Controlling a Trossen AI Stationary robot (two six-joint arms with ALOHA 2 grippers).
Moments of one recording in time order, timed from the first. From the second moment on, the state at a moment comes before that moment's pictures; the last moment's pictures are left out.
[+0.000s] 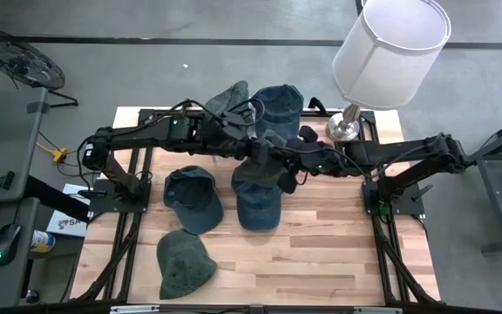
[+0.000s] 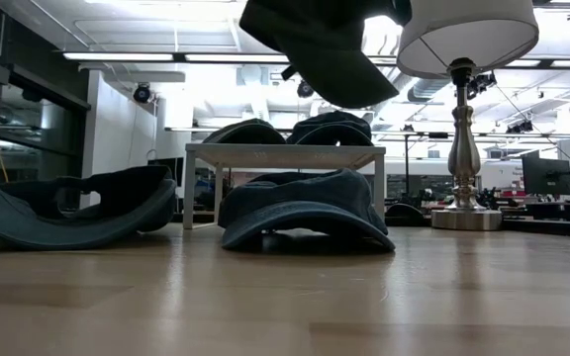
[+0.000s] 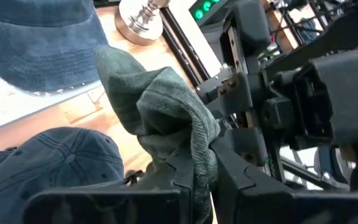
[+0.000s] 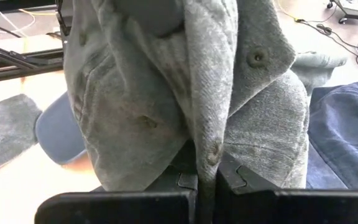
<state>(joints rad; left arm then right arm) 0.01 1.65 1.90 -0.81 -0.22 -1.00 0.08 1.35 1.26 -0.47 0.45 0.23</state>
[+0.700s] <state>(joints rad) 0.08 1.64 1.90 -0.82 0.13 -0.80 0.08 1.16 1.26 -0.68 0.17 0.26</state>
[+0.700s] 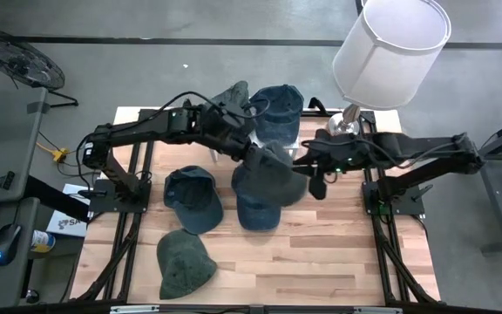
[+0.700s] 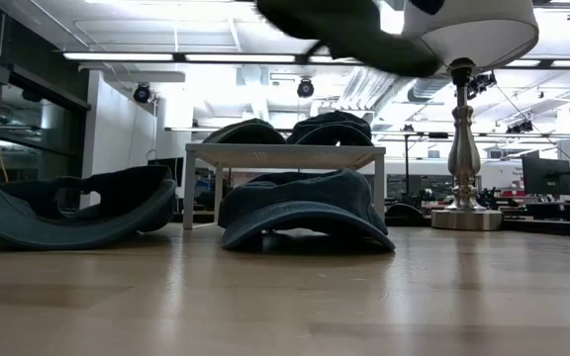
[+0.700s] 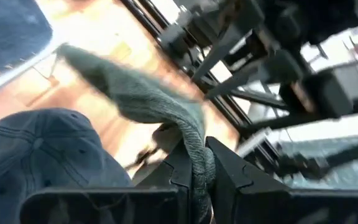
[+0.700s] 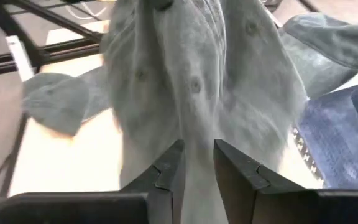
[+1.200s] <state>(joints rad) 0.27 1.61 1.97 -1.05 0.45 -0.63 0.08 1.05 1.26 -0.78 0.16 0.26</state>
